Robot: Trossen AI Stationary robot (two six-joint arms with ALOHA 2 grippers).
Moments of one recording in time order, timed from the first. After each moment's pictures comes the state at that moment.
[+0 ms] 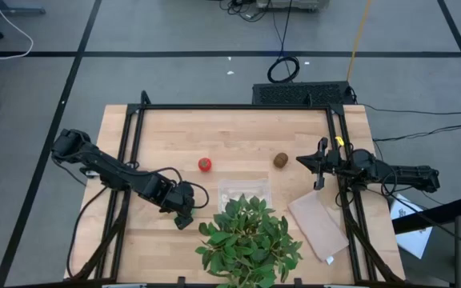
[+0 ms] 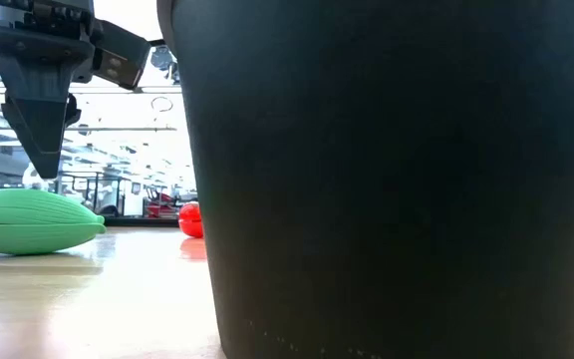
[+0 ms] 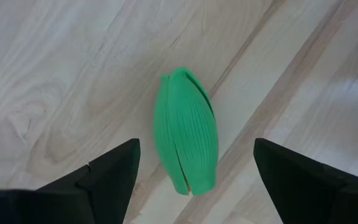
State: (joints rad) left arm -0.40 1.46 0.94 -0.79 0.02 -1.04; right arm -0.05 0.01 0.02 0.05 0.14 -0.01
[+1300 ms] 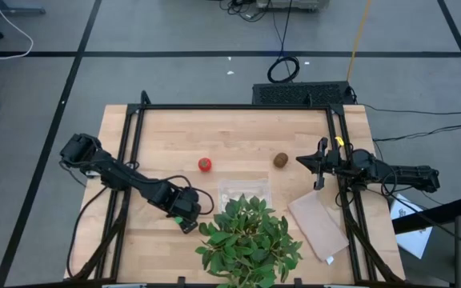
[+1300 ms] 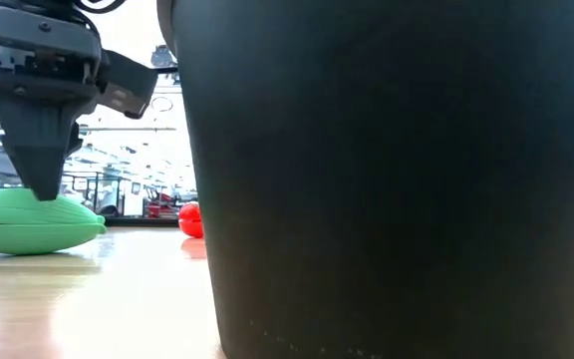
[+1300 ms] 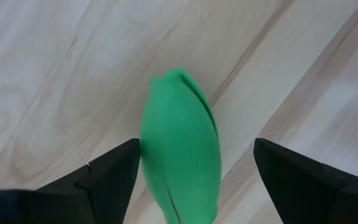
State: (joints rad) left arm -0.42 1.58 0.94 -0.70 0.02 -1.05; right arm -0.05 0.01 0.02 0.05 0.14 -0.01
